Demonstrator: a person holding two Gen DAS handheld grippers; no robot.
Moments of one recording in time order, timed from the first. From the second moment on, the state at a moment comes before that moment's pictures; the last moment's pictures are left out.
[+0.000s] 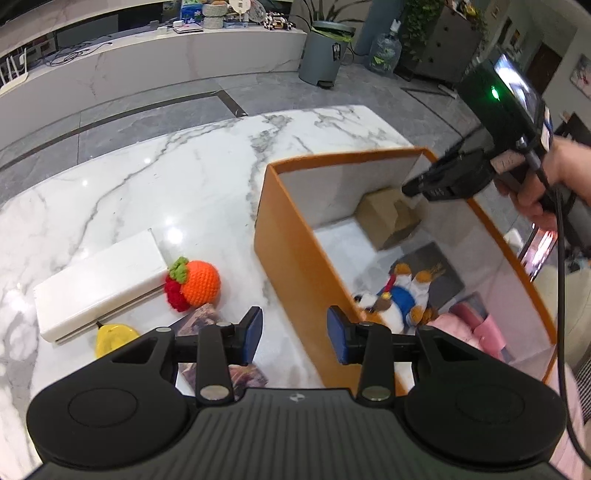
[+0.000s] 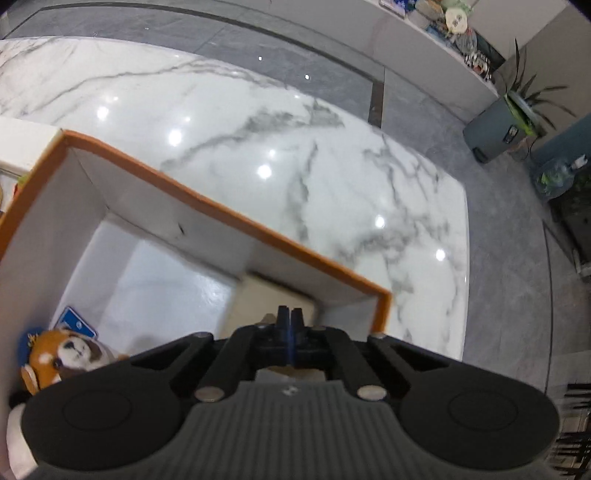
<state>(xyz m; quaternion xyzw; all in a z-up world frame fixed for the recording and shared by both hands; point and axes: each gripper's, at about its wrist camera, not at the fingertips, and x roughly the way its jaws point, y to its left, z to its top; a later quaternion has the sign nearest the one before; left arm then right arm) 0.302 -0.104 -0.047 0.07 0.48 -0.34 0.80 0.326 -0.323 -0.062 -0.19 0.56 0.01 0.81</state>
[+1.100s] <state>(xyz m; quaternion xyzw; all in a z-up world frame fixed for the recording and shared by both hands) 0.307 -0.149 -0.059 0.06 0.51 -0.27 0.81 0.311 -0.319 -0.064 -0.20 0.52 0.01 0.83</state>
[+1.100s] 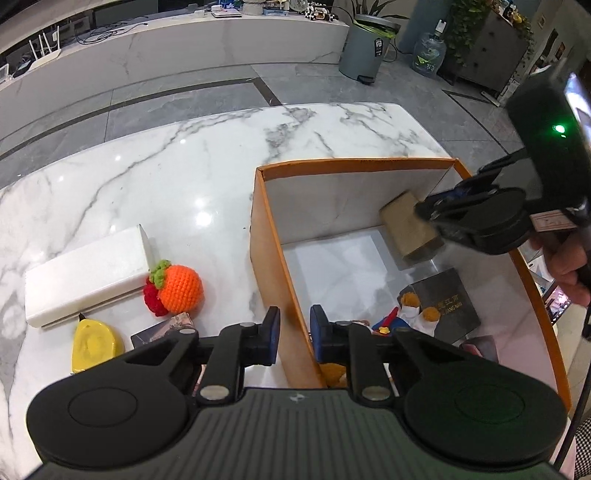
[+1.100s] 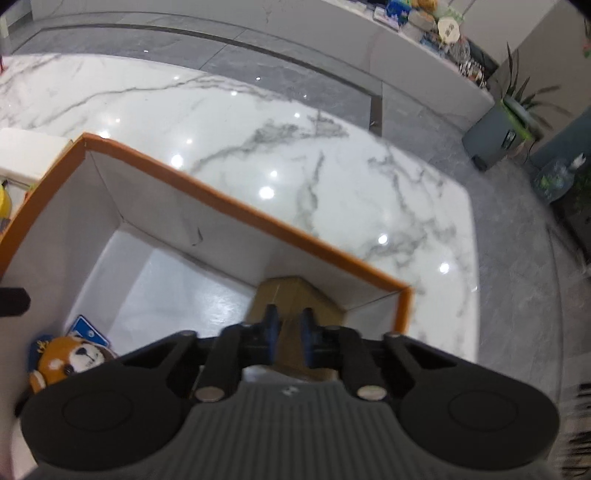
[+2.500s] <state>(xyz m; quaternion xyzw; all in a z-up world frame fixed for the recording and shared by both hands) 0.269 -0.036 0.017 0.00 0.43 -0.26 0.86 0.224 -0.252 0.016 -0.13 0.43 0.19 0.88</state>
